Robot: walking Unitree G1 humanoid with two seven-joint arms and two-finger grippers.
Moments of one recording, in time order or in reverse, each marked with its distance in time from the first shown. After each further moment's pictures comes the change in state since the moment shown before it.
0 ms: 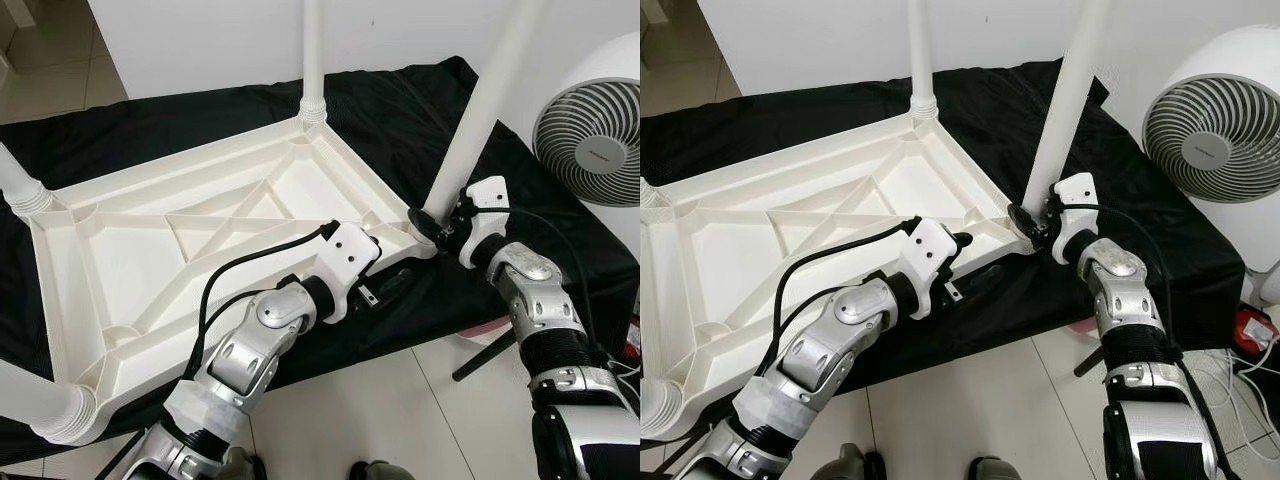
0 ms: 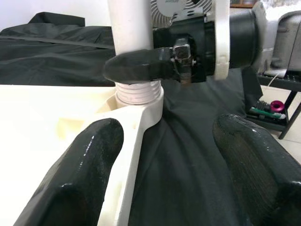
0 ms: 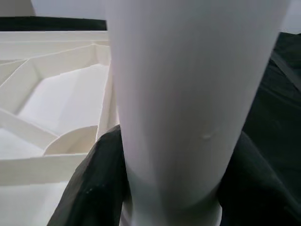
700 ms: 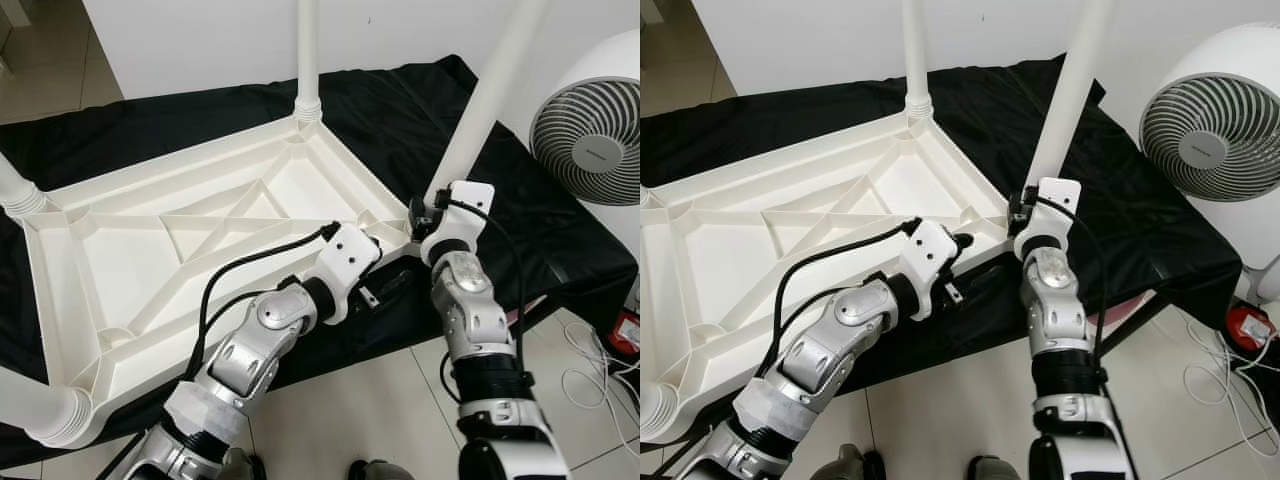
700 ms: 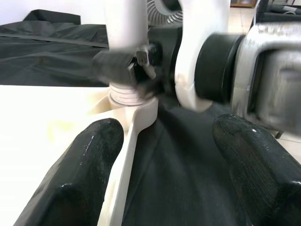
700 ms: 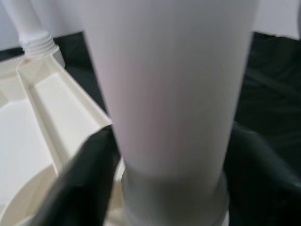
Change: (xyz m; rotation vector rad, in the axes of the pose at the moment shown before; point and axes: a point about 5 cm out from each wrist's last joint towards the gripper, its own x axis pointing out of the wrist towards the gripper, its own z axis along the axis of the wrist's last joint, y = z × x) left arm 0.000 -0.002 0.000 -0.003 -0.003 -0.005; right arm 0.007 0.052 0.004 0.239 -0.028 -0.519
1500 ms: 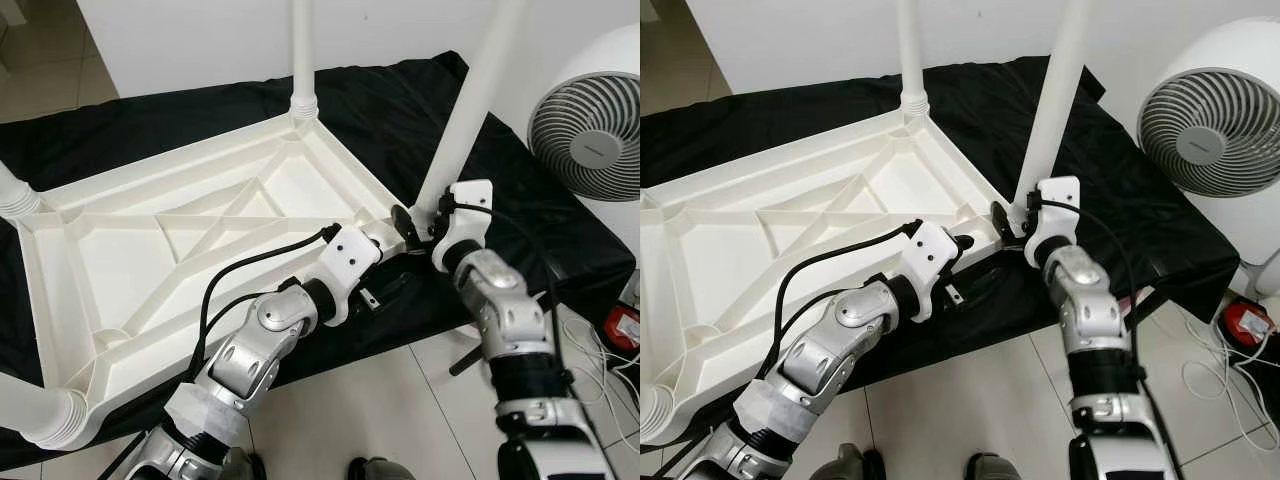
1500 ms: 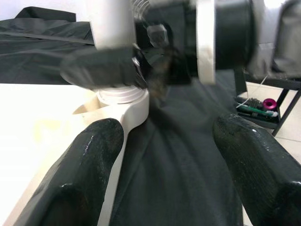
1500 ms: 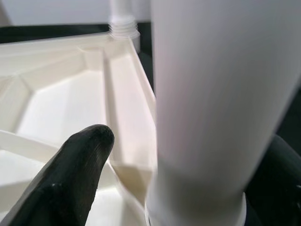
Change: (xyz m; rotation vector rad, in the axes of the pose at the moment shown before) left arm -0.001 -0.001 -0.002 -0.005 0.005 -0.002; right arm 0.006 -0.012 0.021 -0.175 0.026 0.460
